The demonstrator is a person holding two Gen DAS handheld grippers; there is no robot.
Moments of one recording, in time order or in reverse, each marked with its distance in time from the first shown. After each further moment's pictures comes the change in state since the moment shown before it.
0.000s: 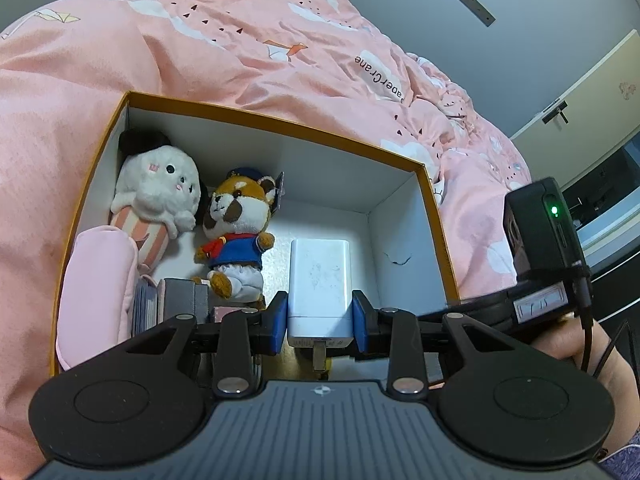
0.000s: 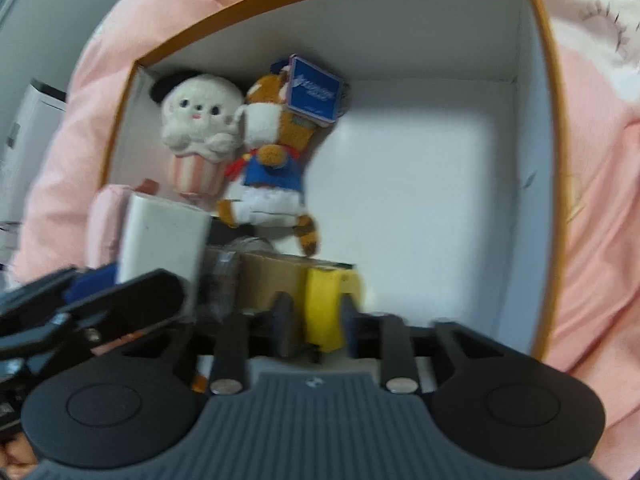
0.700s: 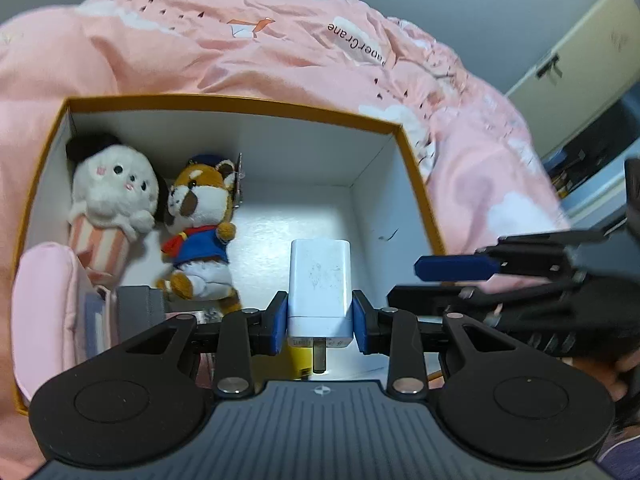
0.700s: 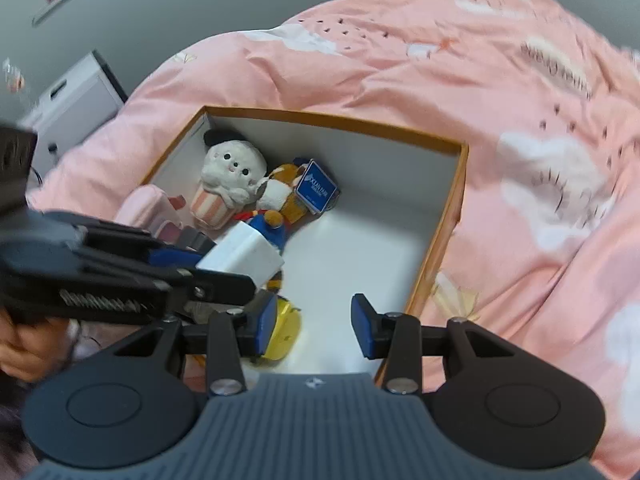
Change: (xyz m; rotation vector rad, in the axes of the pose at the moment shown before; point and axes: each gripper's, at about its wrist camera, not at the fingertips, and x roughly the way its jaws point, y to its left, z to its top) left arm 0.034 -0.035 0.000 0.131 0.081 0.039; right arm -0.086 0.001 -0.031 -0.344 -0.292 -0.106
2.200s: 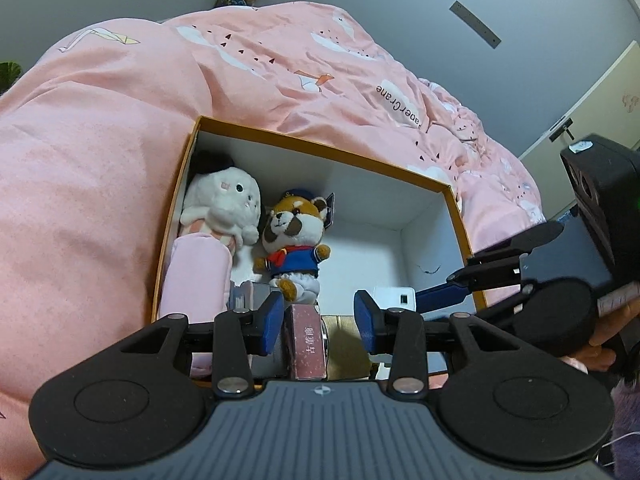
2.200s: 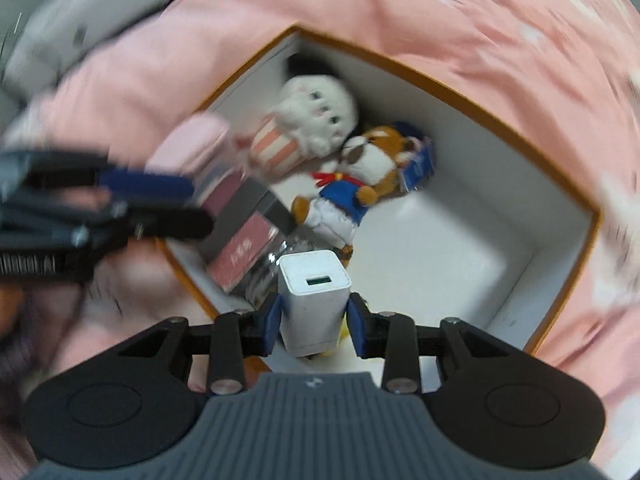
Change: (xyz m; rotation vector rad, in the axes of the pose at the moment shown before) left arm -0.074 0.076 -0.026 -0.132 -0.164 -0.006; right arm 0.057 0.091 0.034 -0.349 0.301 -0.018
